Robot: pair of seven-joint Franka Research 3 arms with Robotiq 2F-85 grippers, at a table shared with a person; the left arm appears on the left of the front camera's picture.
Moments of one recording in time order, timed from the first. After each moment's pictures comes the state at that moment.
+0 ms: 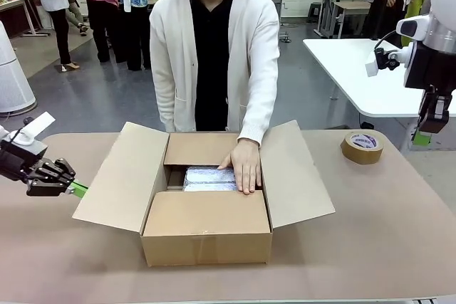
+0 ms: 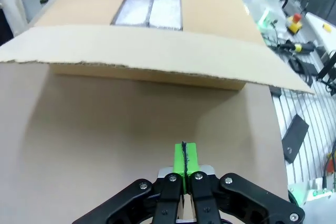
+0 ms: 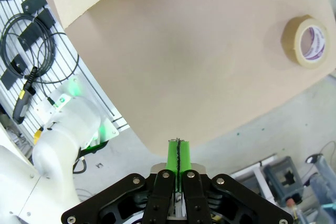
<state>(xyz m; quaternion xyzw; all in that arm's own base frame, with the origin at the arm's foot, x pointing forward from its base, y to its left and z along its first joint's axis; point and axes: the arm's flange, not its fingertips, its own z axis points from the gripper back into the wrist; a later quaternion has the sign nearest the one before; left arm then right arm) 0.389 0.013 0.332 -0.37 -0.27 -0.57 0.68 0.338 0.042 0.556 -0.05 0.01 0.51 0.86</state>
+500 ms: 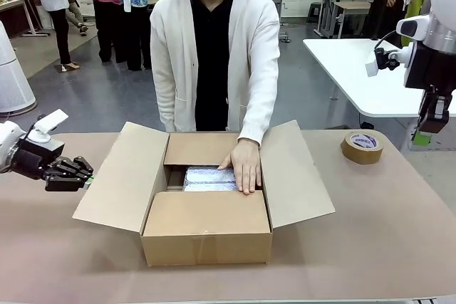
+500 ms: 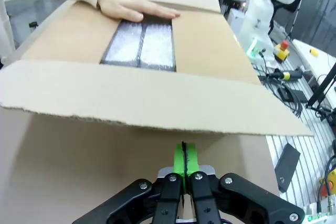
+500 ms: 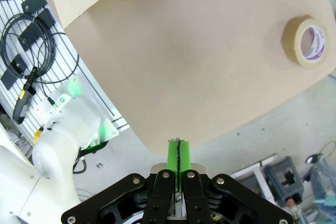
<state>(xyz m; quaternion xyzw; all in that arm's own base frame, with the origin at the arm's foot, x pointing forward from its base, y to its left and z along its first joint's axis) 0.400 -0.016 0.324 -0.44 -0.29 -0.56 0.64 0.338 0.042 0.556 -0.05 0.01 0.51 0.86</state>
